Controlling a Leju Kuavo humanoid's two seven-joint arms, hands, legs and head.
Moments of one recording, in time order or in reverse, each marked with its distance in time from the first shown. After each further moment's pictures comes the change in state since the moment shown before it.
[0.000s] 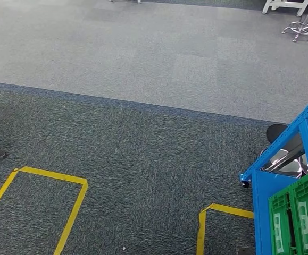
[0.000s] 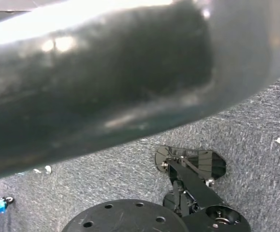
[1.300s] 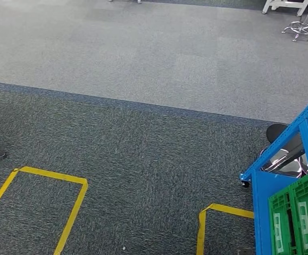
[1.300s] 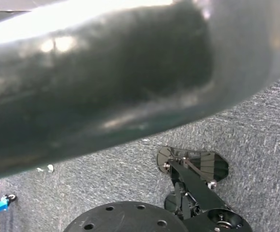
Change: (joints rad) left arm 0.001 -0.001 0.000 -0.002 0.010 0.007 0.016; right arm 0.000 0.000 -0.036 0.000 0.022 0.000 -0.004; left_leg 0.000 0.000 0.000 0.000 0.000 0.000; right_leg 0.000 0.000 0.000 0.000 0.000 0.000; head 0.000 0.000
